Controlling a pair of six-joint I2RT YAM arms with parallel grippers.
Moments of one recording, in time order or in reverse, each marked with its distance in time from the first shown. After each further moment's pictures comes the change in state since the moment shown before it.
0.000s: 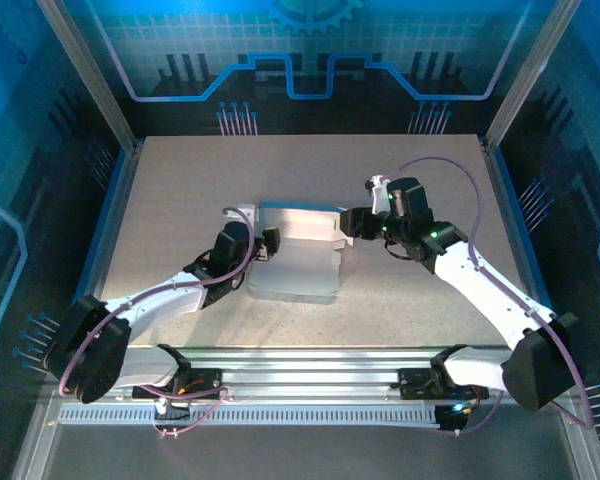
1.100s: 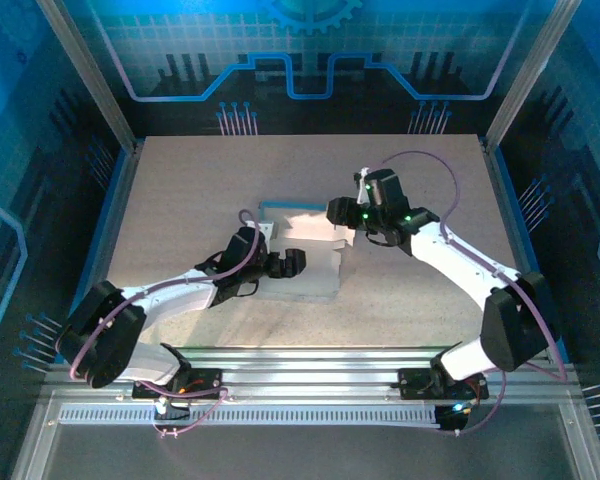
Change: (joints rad) left arm -0.032 0.101 0.006 -0.043 0.354 -0.191; right arm 0.030 0.231 0.099 0.073 0.082 0.178
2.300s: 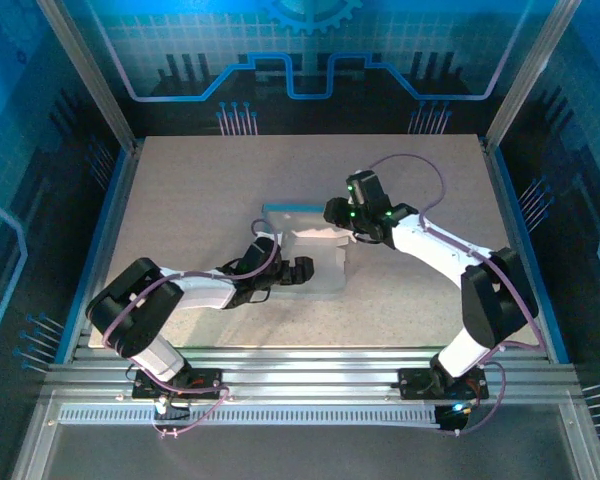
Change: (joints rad) left arm -0.065 0.206 -0.019 0.171 -0.068 -0.100; right arm 0.039 0.142 0.039 0.017 0.127 0.153
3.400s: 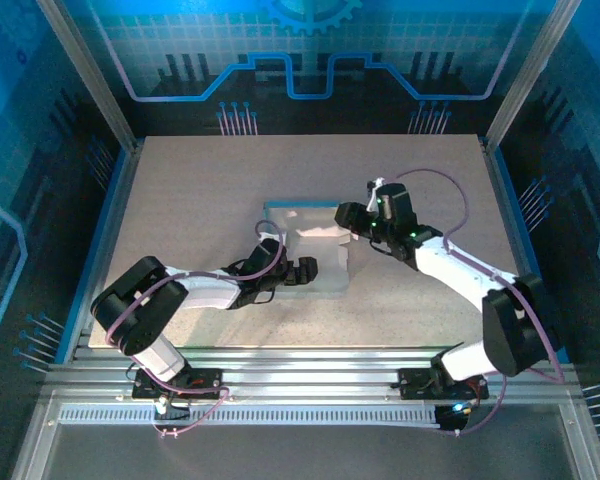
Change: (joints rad) left arm -0.033 0.025 0.022 0.000 -0.045 -0.026; right arm -0.094 -0.205 -0.270 0.263 -0.206 -0.008
